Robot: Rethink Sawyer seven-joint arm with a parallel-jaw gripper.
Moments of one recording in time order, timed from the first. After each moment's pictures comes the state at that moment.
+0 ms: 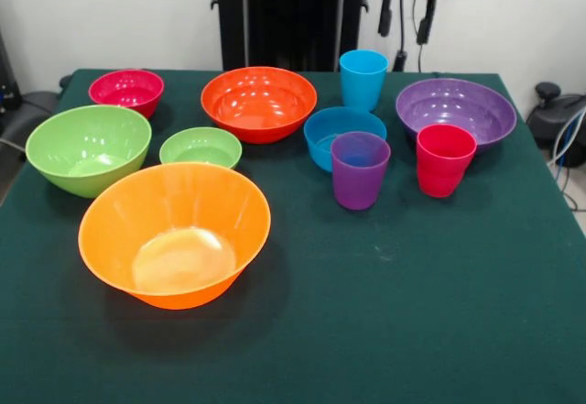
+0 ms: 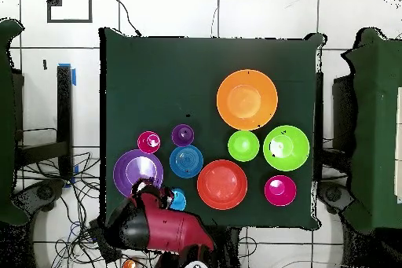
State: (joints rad) arm 0.07 -0.87 -0.11 2.26 0.15 0.08 2.10
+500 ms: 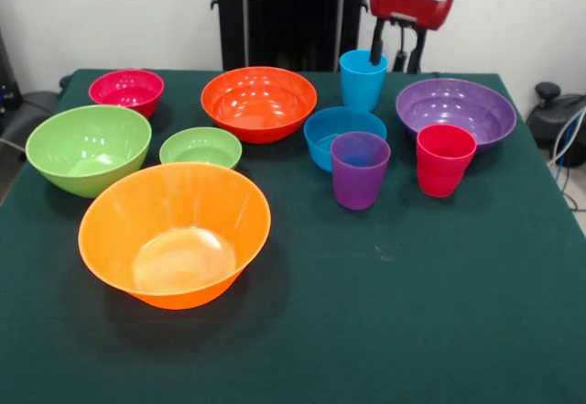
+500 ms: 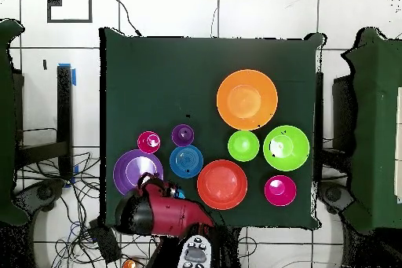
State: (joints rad) arm 0.06 -0.75 -0.11 2.19 0.10 0.04 2.10
